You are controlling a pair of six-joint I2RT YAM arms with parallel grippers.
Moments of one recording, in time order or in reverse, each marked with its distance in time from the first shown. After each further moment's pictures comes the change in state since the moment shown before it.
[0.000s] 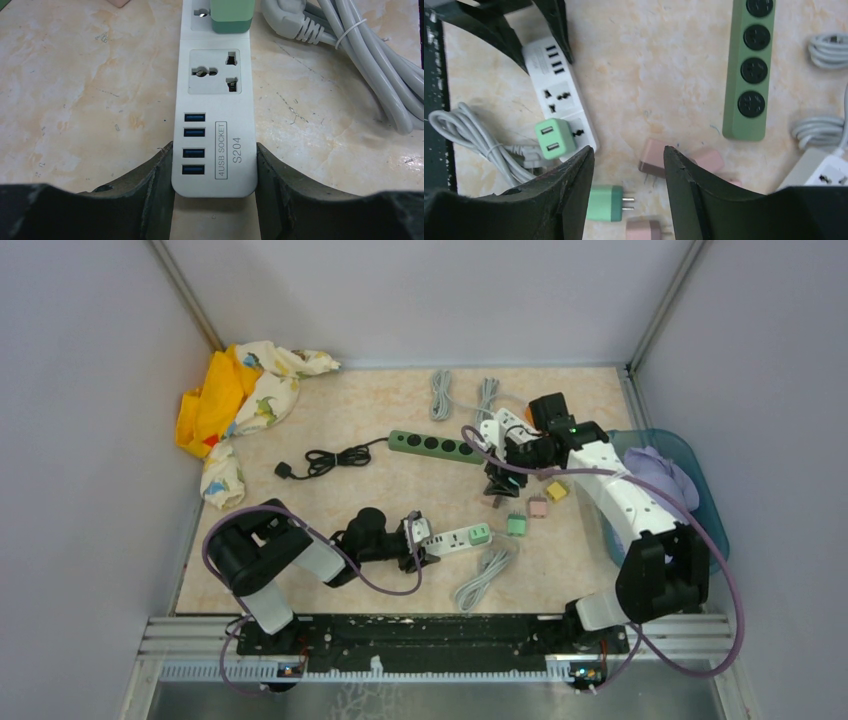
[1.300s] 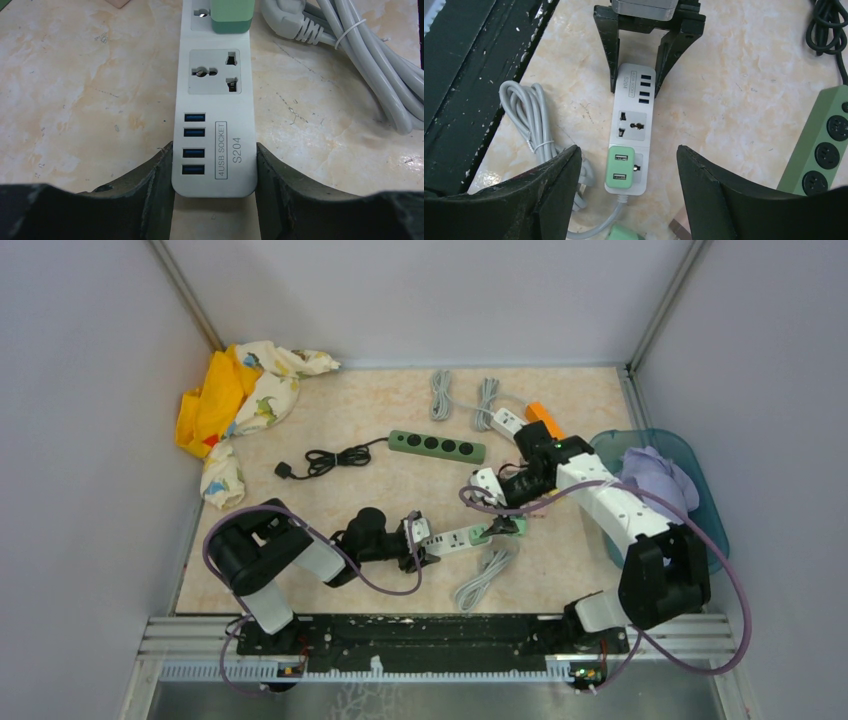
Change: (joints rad) left arm 0.001 0.003 0.000 0.004 0.003 0.000; right arm 0.077 -0.040 -0.118 -0.241 -0.268 -0.549
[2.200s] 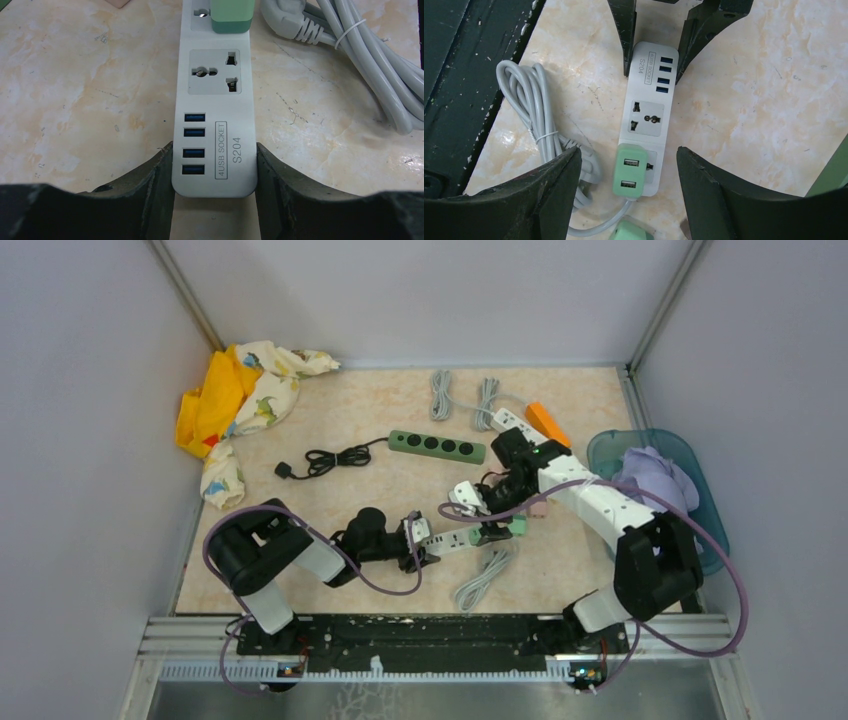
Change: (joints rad) left arm 0.000 0.000 0.000 0.000 0.000 0.000; right arm 0.137 0.051 -0.011 0.066 0.191 0.097
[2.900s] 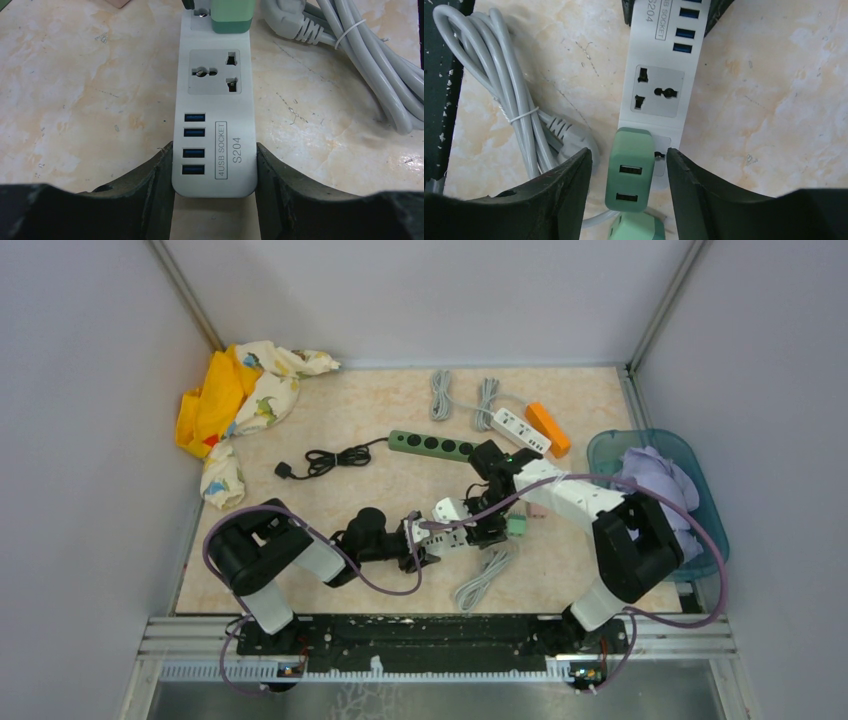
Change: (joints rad) left arm 0.000 0.000 0.000 0.001 0.000 0.000; right arm 0.110 0.114 -0.025 0.084 0.279 0.114
